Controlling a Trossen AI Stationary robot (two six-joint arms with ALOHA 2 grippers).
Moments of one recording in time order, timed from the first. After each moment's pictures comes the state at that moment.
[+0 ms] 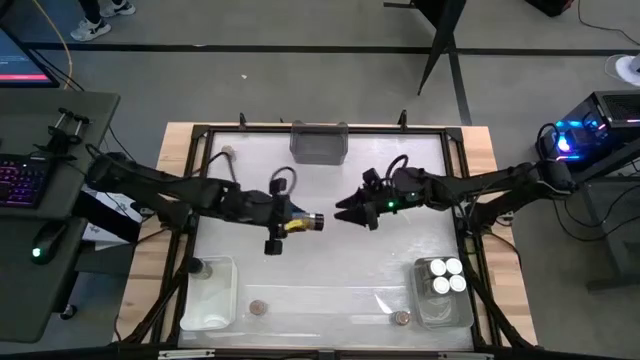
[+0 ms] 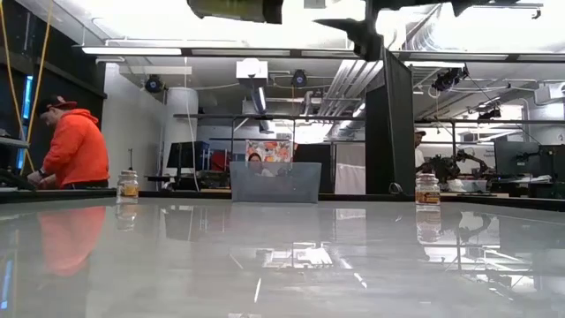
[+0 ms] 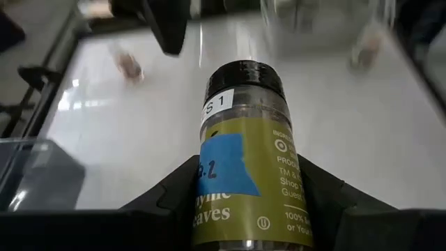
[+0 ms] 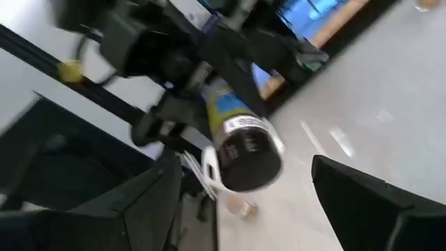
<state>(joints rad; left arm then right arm) -0.23 1.33 1.15 -0.47 -0.27 -0.01 0.05 1.29 0.85 0.26 -0.10 0.83</state>
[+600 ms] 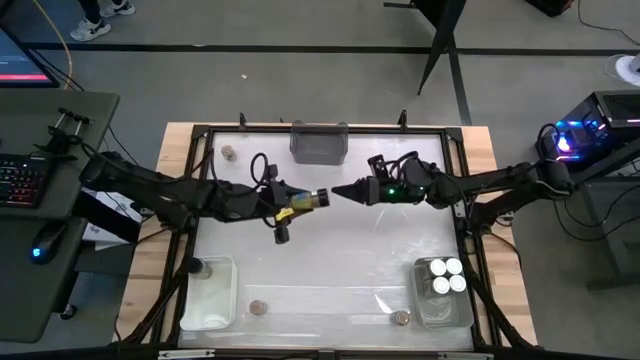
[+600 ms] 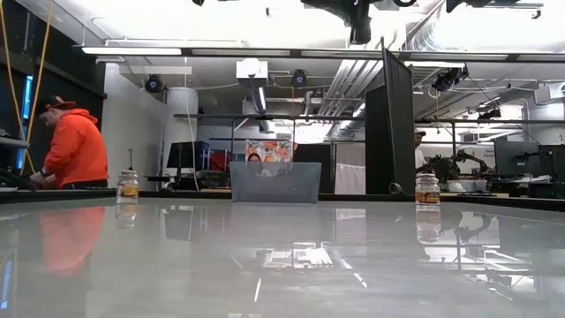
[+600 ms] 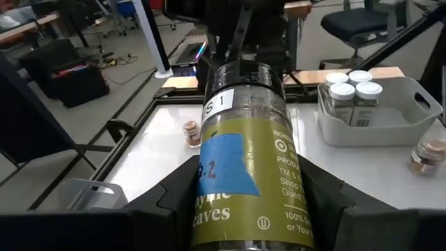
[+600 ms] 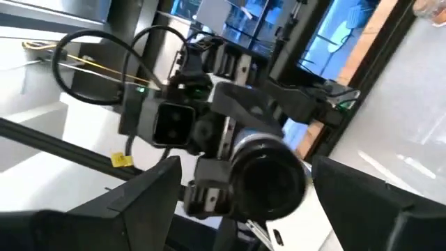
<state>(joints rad) -0.24 1.26 1.04 -0.12 -0.50 0.01 0.03 1.30 0.85 0.49 0.02 1.15</state>
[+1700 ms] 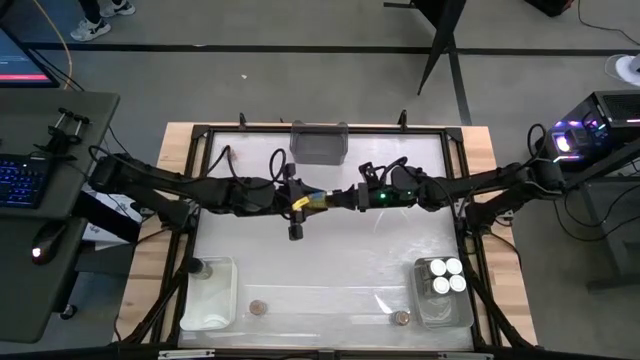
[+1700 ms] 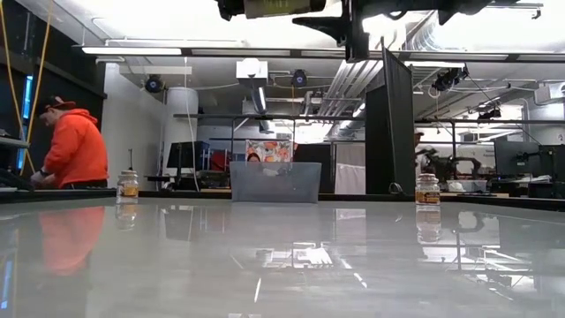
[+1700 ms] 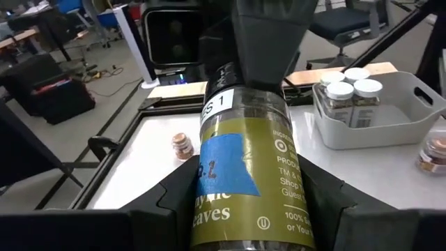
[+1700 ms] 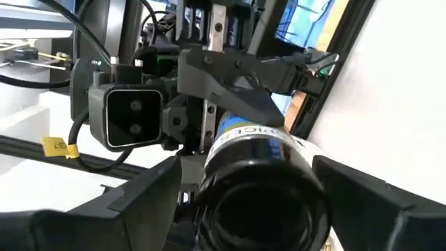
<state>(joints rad) -0.15 1.38 1.04 0.03 -0.35 0.11 0.03 1.37 0.85 0.48 -0.02 1.25</state>
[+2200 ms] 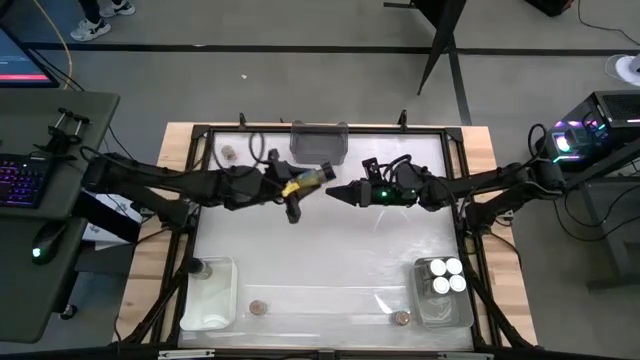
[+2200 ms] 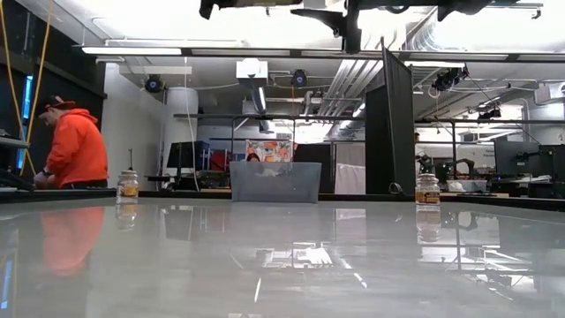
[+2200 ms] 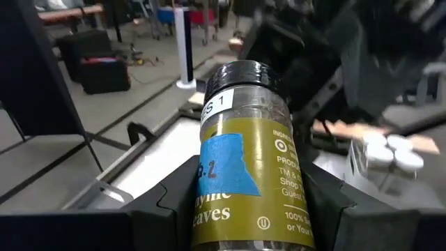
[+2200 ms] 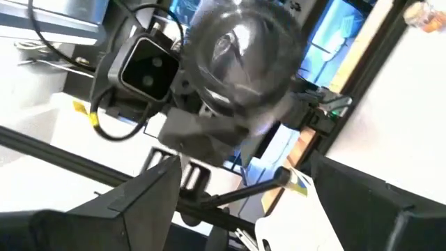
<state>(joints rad) -0.12 1.29 1.04 0.03 -0.49 -0.12 0.03 1.37 0.85 0.56 0.05 1.12</state>
